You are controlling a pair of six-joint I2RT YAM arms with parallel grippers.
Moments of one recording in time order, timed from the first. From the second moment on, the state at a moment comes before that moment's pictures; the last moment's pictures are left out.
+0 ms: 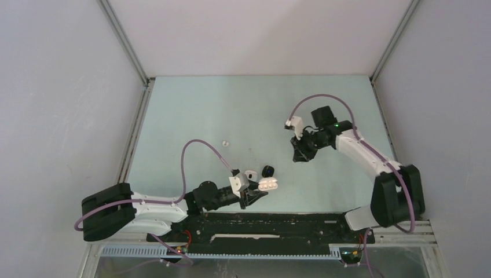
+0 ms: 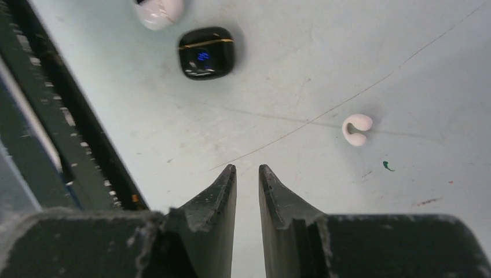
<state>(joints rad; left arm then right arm) -1.19 1.14 0.19 0.98 0.08 -0.09 0.29 1.39 1.01 -0.75 -0.64 -0.54</state>
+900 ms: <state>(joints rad) -1.14 1.24 0.10 1.13 0.11 -0.09 0.36 1.79 1.14 -0.59 -0.30 -0.42</state>
